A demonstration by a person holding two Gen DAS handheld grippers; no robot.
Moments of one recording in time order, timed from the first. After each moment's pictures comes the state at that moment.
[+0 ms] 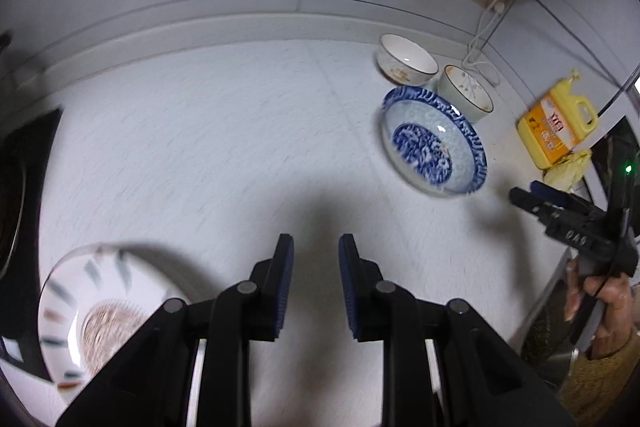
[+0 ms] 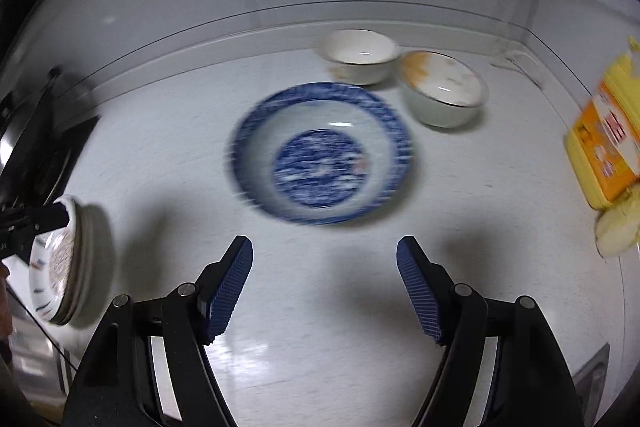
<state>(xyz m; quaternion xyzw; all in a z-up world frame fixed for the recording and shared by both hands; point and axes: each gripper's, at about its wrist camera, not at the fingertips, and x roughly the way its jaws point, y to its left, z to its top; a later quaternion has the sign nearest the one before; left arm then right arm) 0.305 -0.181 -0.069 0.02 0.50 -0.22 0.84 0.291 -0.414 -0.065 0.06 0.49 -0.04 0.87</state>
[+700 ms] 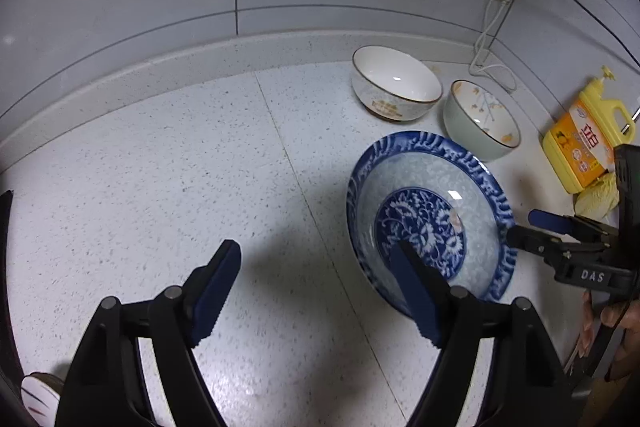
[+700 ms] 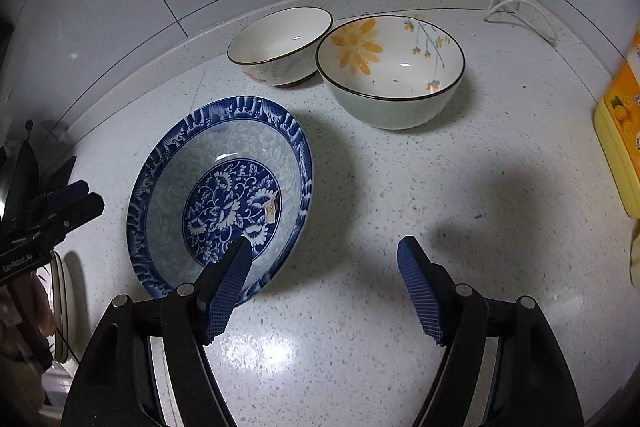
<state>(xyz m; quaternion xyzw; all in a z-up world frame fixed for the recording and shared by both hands) 0.399 -0.286 -0.106 0.05 0.48 -0.22 0.85 0.359 -0.503 -0.110 0.13 0.52 -0.01 0.84</state>
